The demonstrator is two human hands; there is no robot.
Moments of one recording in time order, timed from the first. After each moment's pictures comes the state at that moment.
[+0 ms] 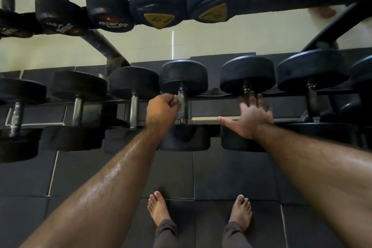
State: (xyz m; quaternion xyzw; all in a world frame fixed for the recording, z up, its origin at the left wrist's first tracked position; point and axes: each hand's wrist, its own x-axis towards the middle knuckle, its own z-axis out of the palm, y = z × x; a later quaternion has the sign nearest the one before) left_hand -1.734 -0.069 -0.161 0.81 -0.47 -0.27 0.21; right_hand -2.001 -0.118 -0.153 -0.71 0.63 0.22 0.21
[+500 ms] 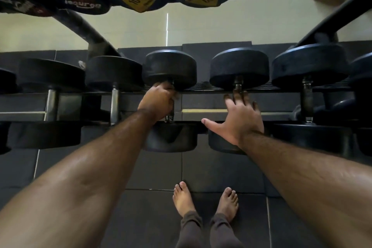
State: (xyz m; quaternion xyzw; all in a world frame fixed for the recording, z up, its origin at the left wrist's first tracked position) left_hand -1.742 -0.121 -0.216 0.67 -0.73 -0.13 0.00; right_hand -2.008 -0.116 -0.173 -0.76 0.62 0.14 0.15
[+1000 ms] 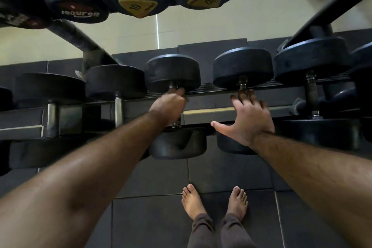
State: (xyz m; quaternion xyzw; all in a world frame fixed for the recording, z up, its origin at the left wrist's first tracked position) left_hand -1.751 -0.135 -0.198 0.57 -0.78 -0.17 -0.19; right_hand -1.999 -0.115 -0.173 -0.75 0.63 0.14 0.12
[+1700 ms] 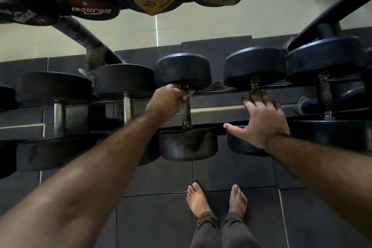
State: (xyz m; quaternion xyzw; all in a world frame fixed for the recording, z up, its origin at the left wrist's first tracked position) left_hand -1.699 -0.133 -0.209 0.66 -0.72 -0.22 0.06; right_hand -1.991 -0.112 -0.174 -0.76 0.63 0.15 0.09
